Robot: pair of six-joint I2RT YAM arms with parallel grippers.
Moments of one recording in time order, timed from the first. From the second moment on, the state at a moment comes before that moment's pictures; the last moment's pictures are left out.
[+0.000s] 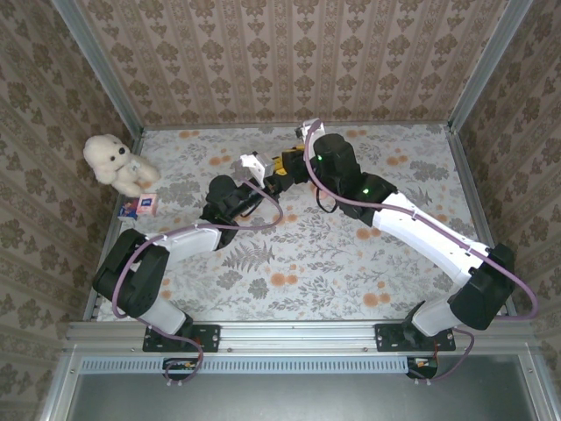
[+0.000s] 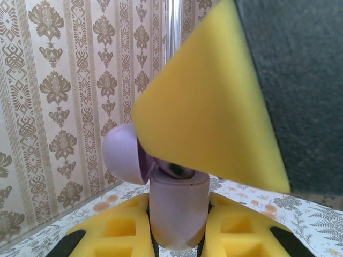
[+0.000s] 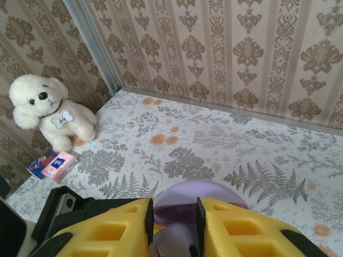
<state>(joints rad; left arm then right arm) -0.63 1.54 0.76 1.01 0.43 -0.12 0.71 1.47 1.39 -0.25 0.19 0.26</state>
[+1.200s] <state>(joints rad) -0.64 1.68 0.67 1.13 0.43 -0.17 0.67 1.54 1.34 -0.34 0.17 0.43</state>
